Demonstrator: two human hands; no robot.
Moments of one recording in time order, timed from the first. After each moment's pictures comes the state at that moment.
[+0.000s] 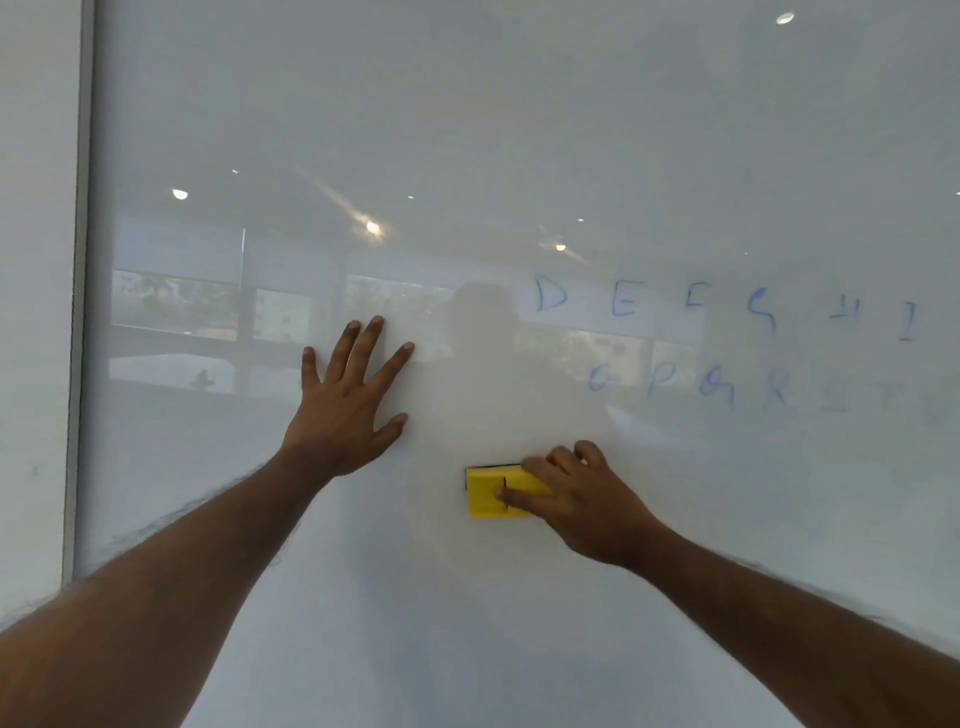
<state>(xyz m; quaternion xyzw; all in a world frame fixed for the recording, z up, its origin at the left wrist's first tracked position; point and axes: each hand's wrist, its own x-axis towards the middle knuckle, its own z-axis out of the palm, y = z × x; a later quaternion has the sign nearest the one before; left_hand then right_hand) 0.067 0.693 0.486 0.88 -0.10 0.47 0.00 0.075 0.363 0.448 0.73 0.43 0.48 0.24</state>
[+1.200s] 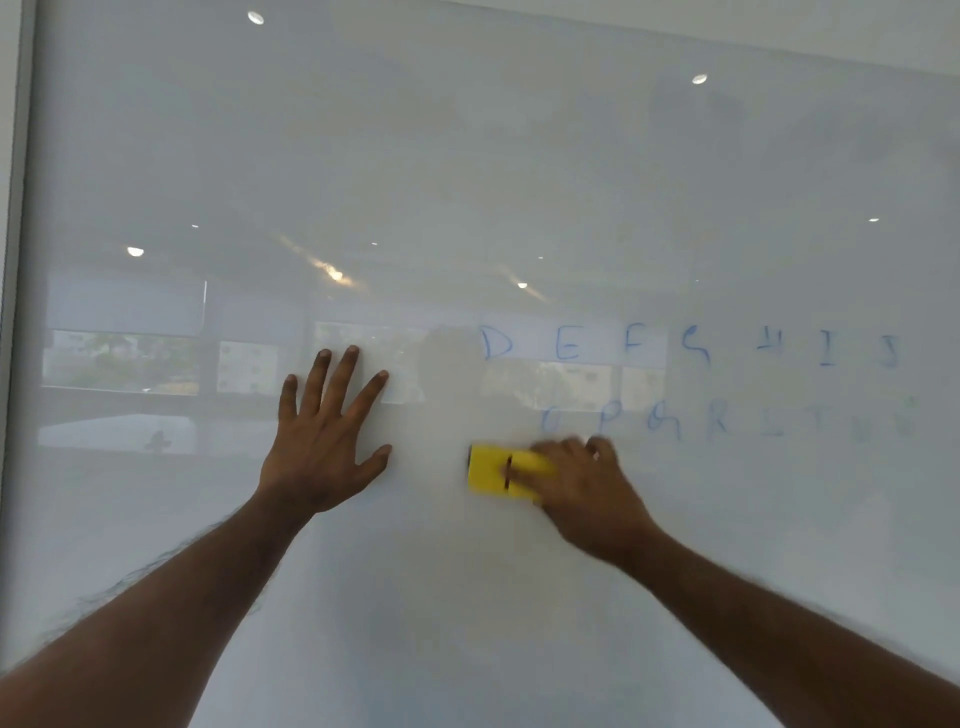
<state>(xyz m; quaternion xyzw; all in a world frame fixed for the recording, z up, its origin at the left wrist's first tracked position) 0.075 0.667 0.516 0.85 -0.11 0.52 -0.02 0.070 0.336 0.493 0.76 0.30 0.56 0.15</state>
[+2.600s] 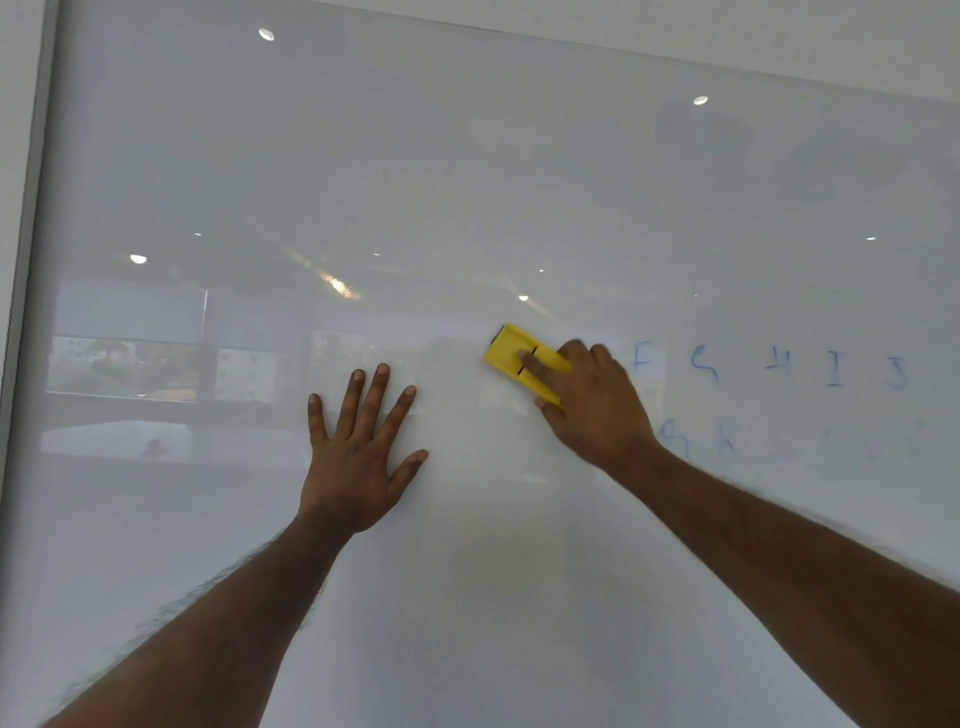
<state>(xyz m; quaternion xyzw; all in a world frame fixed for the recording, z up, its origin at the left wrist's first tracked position) 0.107 0.646 0.500 0.82 -0.12 0.56 0.00 0.059 0.360 0.601 0.79 0.22 0.57 0.07</state>
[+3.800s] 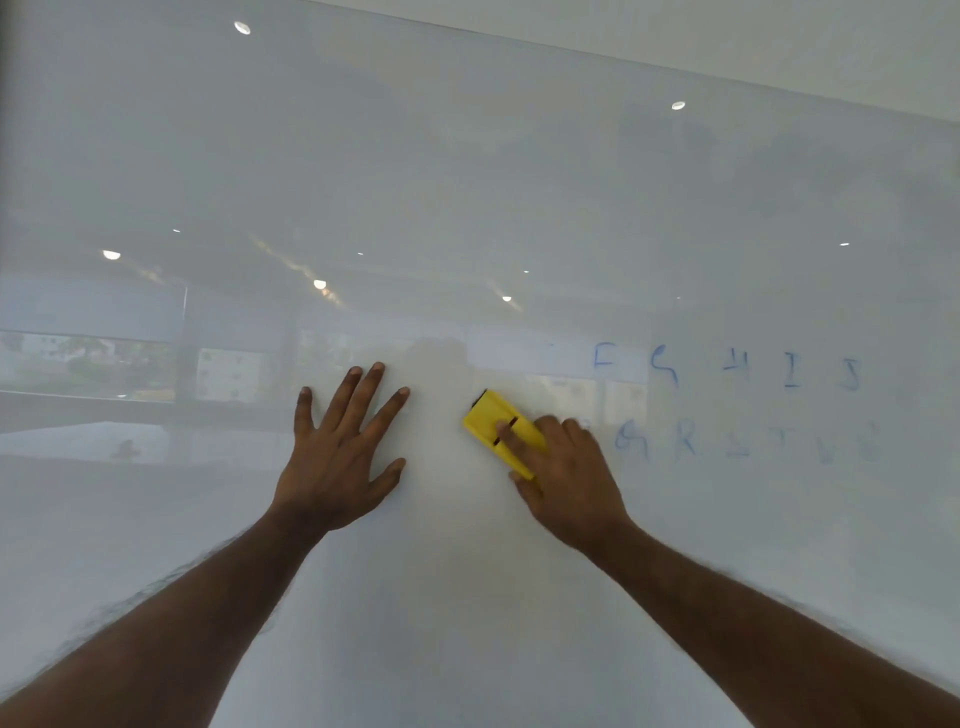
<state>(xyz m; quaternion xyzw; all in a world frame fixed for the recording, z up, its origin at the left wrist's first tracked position) 0.087 0.618 0.517 0.83 -0.15 0.53 -0.03 0.063 0.328 0.526 0.79 0.26 0.56 0.05</state>
